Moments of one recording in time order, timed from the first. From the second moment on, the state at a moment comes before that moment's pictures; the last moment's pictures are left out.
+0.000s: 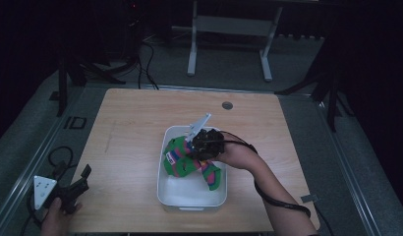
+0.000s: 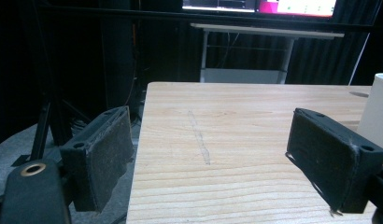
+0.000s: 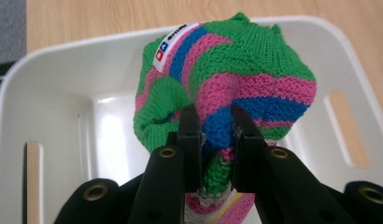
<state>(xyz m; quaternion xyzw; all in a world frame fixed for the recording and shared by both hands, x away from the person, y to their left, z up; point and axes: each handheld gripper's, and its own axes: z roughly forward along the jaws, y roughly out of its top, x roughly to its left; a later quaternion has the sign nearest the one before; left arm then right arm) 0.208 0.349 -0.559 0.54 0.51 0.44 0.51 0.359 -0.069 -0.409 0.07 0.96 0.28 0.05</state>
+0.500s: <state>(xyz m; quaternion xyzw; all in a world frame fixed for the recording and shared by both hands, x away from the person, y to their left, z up) 0.208 0.350 -0.559 0.53 0.51 0.43 0.51 0.357 -0.067 -0.337 0.05 0.94 0.32 0.09</state>
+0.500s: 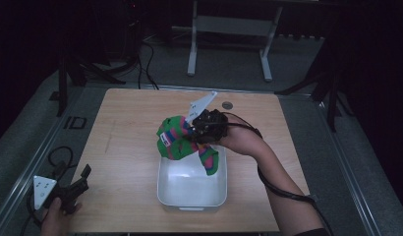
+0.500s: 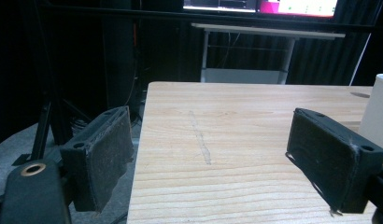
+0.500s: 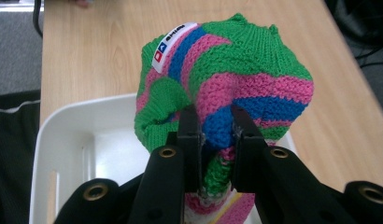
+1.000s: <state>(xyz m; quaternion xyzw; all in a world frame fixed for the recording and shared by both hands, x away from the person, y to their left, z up) 0.208 0.350 -0.559 0.54 0.51 0.44 0.51 0.362 -0.115 -0.310 0.09 0.93 0.33 0.12</state>
